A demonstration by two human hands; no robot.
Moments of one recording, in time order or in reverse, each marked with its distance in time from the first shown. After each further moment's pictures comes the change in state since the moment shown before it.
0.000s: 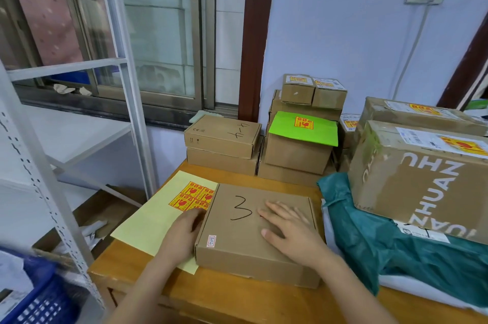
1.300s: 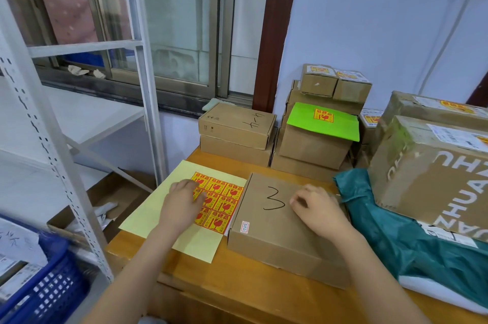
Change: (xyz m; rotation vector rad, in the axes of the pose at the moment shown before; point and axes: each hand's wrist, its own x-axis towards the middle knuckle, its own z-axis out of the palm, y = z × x) left_hand 0.020 -0.007 -0.028 0.297 0.159 -0.092; right_hand 0.018 0.001 -0.025 -0.014 0.119 0.164
